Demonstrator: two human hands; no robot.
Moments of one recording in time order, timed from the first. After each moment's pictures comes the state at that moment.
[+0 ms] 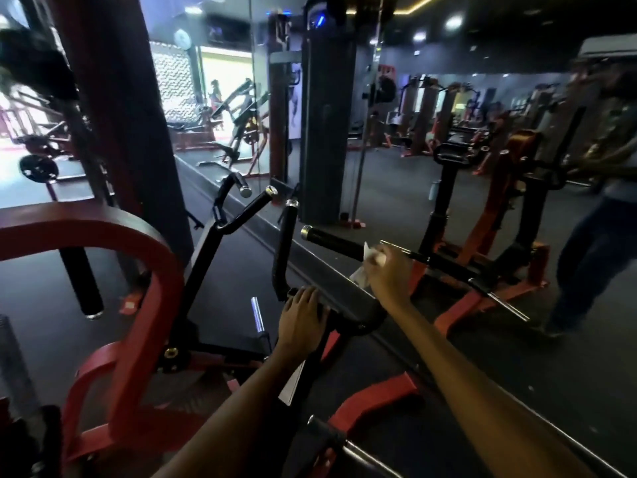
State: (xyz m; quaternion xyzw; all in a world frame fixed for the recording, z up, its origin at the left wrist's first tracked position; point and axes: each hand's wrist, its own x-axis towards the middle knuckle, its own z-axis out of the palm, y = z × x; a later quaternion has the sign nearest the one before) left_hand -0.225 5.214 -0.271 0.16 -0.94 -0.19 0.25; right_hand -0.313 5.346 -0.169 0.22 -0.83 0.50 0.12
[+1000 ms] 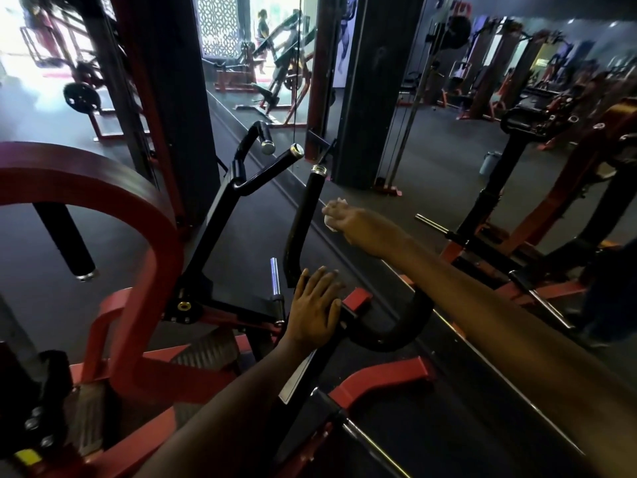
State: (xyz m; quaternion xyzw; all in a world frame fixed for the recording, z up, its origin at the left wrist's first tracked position) left_hand -0.286 5.173 -0.346 0.10 -0.90 -0.16 0.40; right_hand -0.409 5.235 -0.154 0.68 -0.72 0.02 0.11
